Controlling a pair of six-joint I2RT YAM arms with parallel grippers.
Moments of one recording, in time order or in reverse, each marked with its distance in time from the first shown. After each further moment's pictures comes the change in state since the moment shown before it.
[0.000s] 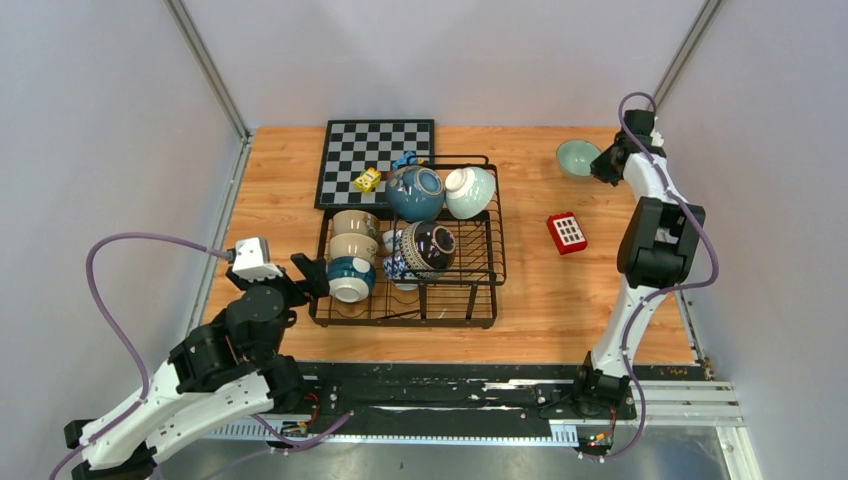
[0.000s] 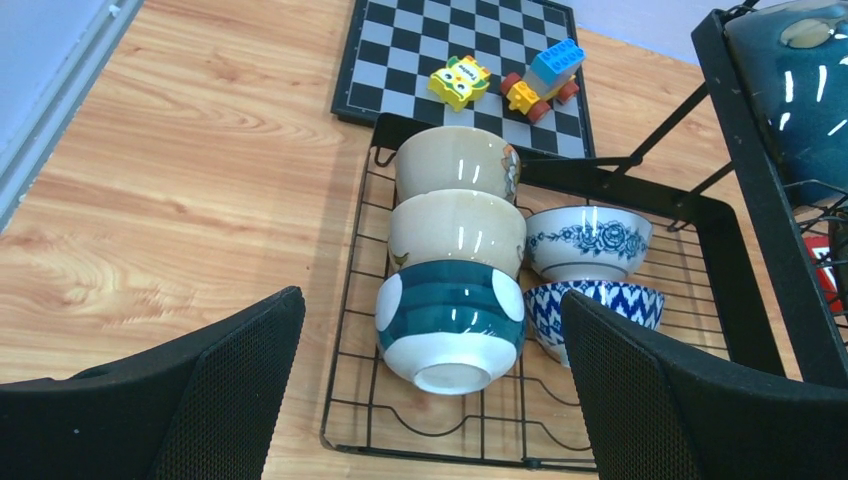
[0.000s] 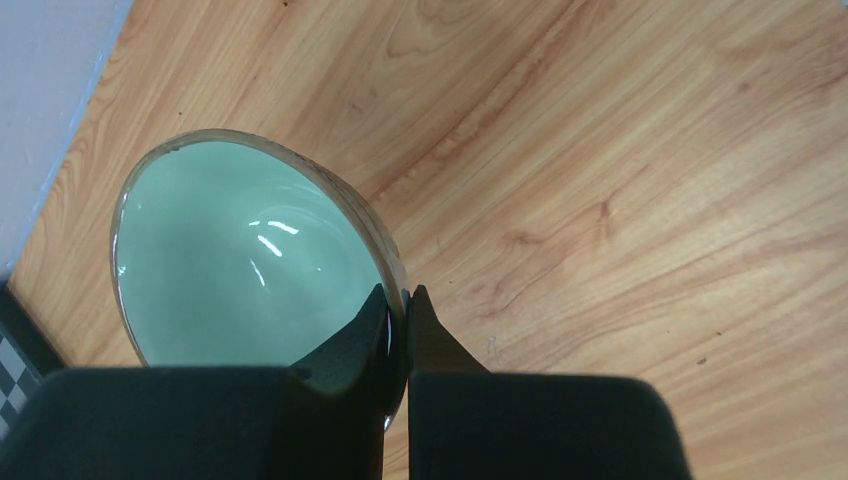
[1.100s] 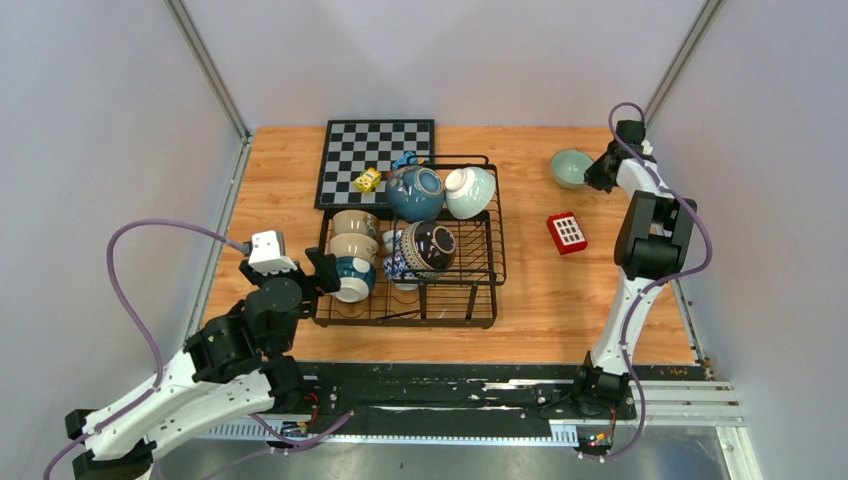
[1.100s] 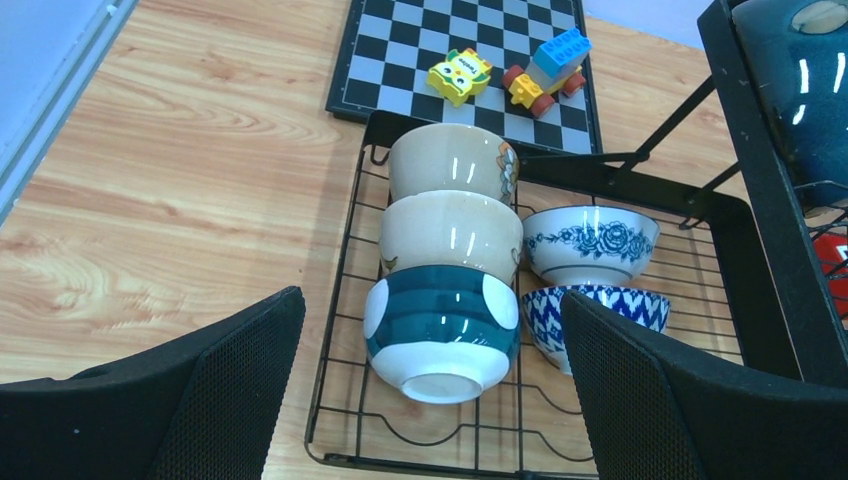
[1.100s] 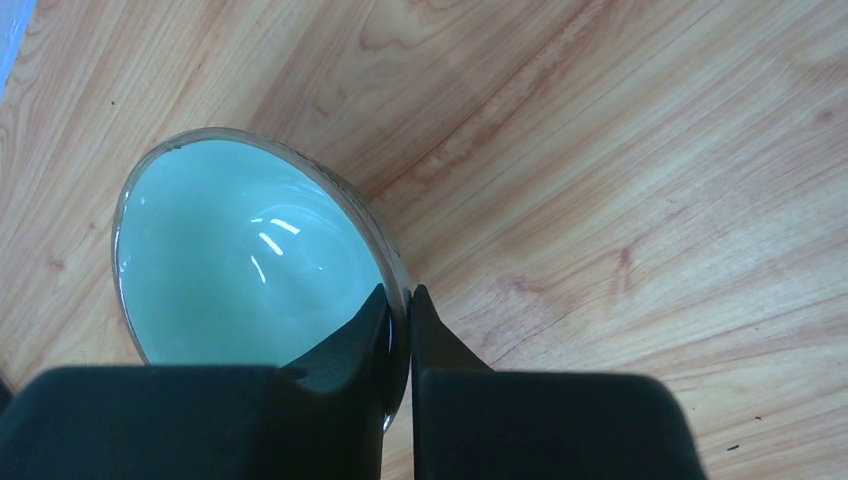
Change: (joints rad) left arm 0.000 0.095 -0.013 0.069 -0.016 -0.001; right arm -0.001 0.110 -0.014 0.095 -0.038 -0.041
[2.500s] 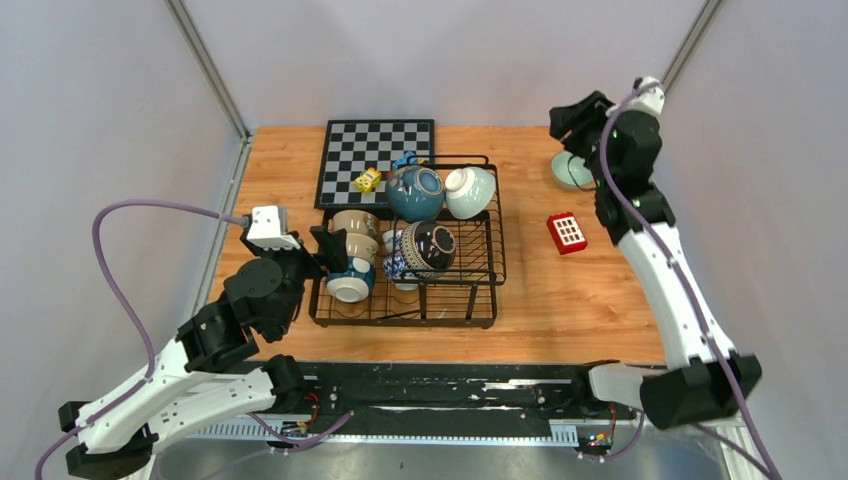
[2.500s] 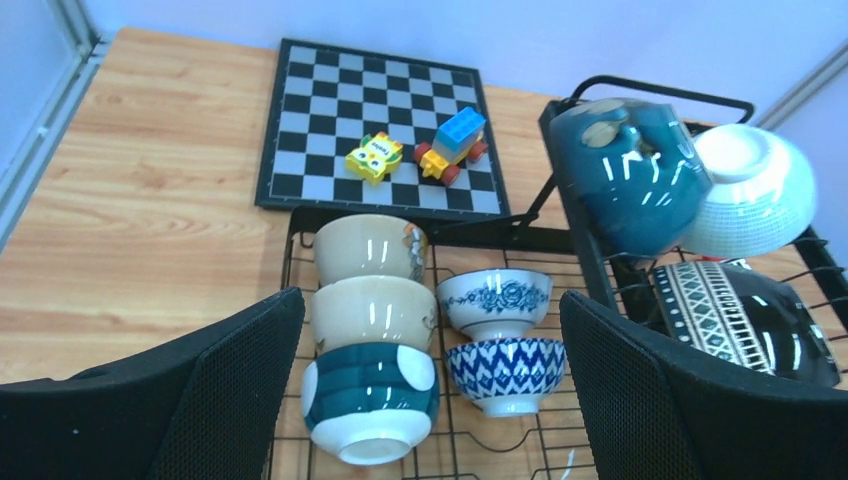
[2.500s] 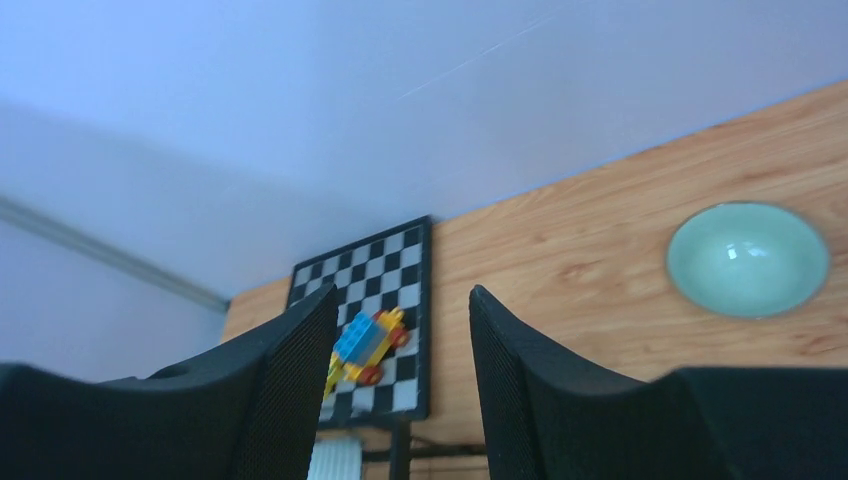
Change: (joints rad) left arm 0.000 0.116 0.167 0.164 0.093 0.187; right arm 0.370 -0.864 -0.306 0.227 0.152 -0.043
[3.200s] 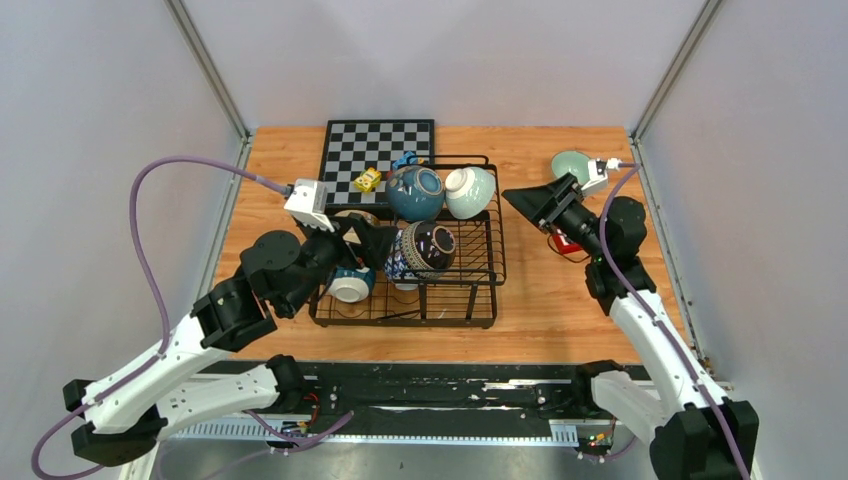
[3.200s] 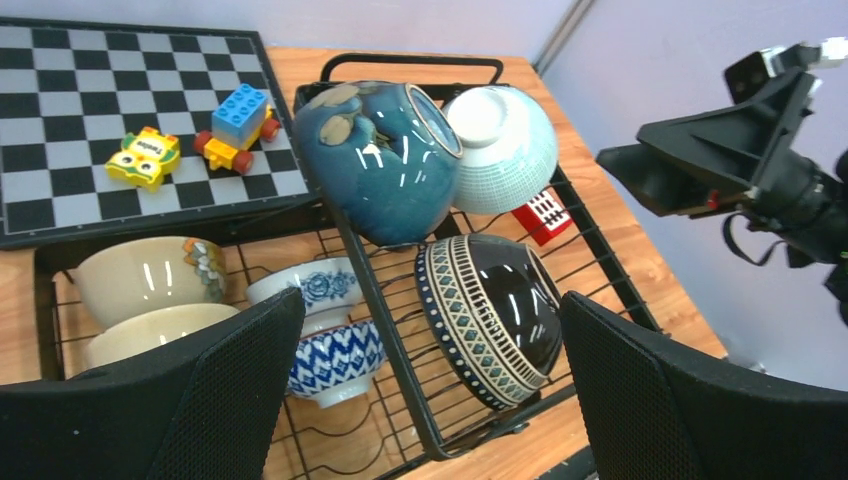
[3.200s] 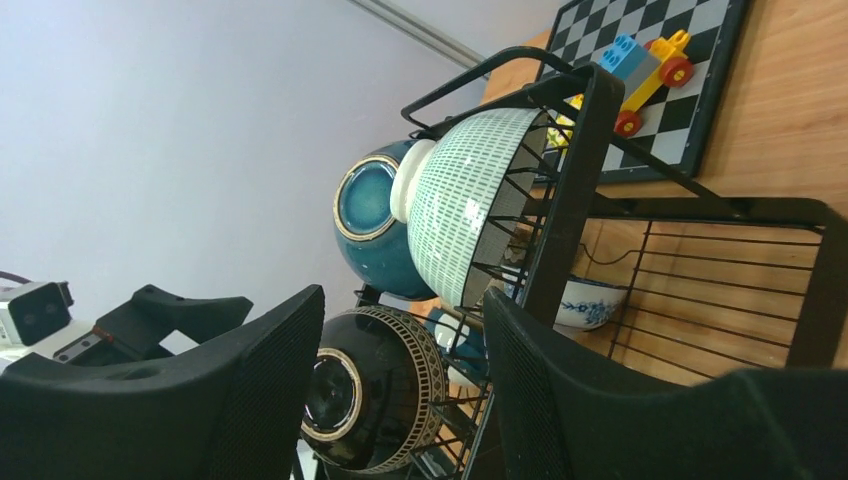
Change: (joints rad) left arm 0.001 0.200 0.166 0.091 0.383 -0.042; right arm 0.019 -0.397 -0.699 0.399 -0.661 0.441
